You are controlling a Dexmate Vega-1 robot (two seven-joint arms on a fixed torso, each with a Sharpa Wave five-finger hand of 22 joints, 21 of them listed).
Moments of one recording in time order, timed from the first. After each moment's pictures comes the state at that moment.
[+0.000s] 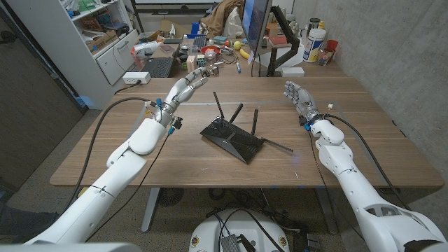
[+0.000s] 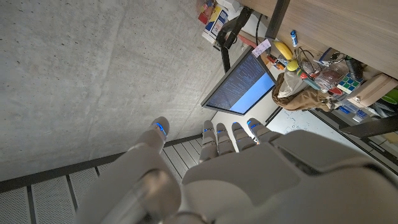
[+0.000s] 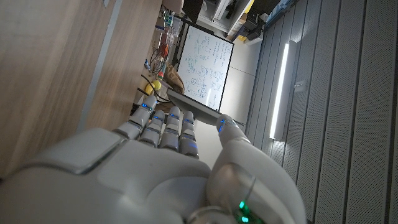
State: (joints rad) left arm 1.06 0.58 0.20 -1.80 0.03 -0.27 0.06; left_hand 0.31 -0.01 0.67 -0.02 0.21 0.12 0.01 0.20 0.18 0.03 -0.06 0.21 0.19 -0.04 -0.03 0.19 0.17 -0.12 -0.01 0.24 0.17; right arm -0.80 -0.24 -0.07 -1.19 0.35 0.26 0.26; right_hand 0.30 0.14 0.45 -0.09 0.20 0.25 0.05 0.19 0.19 0.22 0.07 0.21 0.18 0.10 0.02 0.20 0.19 0.06 -0.04 0.53 0.17
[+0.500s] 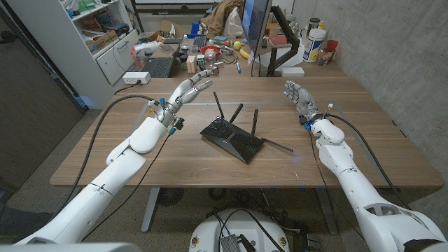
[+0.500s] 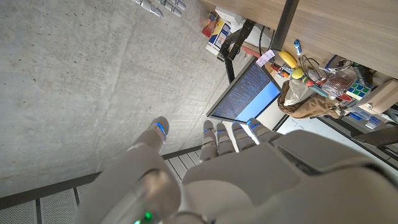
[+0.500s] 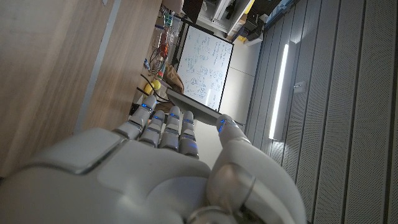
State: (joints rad) left arm 1.05 0.61 0.22 -1.81 0.05 -0.26 0.03; left_hand 0.31 -0.01 0.67 -0.02 0.21 0.13 0.00 0.20 0.18 0.03 -0.07 0.21 0.19 -0.04 -0.03 0.19 0.17 -0.12 -0.01 0.24 0.17; right arm -0.80 -0.24 -0.06 -1.19 0.35 0.26 0.26; right_hand 0.30 0.14 0.45 -0.09 0.20 0.25 0.05 0.19 0.19 0.23 0.06 0.21 0.18 0.11 0.02 0.20 0.19 0.06 -0.04 0.53 0.17
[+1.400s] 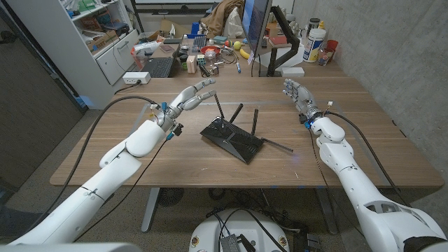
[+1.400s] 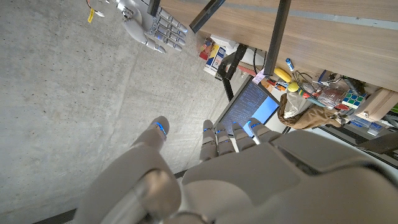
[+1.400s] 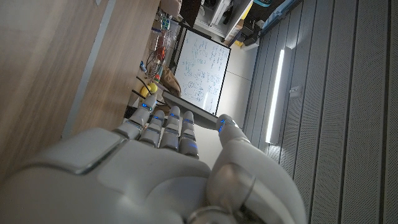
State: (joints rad) left arm 1.10 0.67 0.21 -1.87 0.10 -0.21 -0.01; left_hand 0.31 -0.01 0.66 -0.03 0.21 0.13 0.00 0.20 0.18 0.03 -0.07 0.21 0.19 -0.03 -0.04 0.19 0.17 -0.11 0.00 0.23 0.18; right arm -0.78 -0.24 -0.07 -1.18 0.34 0.27 0.28; right_hand 0.30 0.14 0.45 -0.09 0.20 0.25 0.05 0.19 0.19 0.23 0.06 0.21 0.18 0.11 0.02 0.20 0.19 0.07 -0.04 0.51 0.17
